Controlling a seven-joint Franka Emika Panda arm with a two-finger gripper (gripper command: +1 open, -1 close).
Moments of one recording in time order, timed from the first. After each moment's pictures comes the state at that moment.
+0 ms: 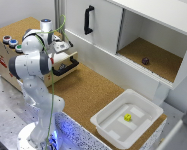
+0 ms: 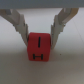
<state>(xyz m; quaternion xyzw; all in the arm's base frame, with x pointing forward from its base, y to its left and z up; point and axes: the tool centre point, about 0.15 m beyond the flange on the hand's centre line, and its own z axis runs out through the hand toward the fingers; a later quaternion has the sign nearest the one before) 0.313 0.303 0.326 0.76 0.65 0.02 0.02</state>
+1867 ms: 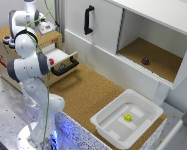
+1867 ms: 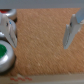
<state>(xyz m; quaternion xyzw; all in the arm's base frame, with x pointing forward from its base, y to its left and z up) 0.233 0.443 0.504 0.72 0.69 0.10 -0.01</state>
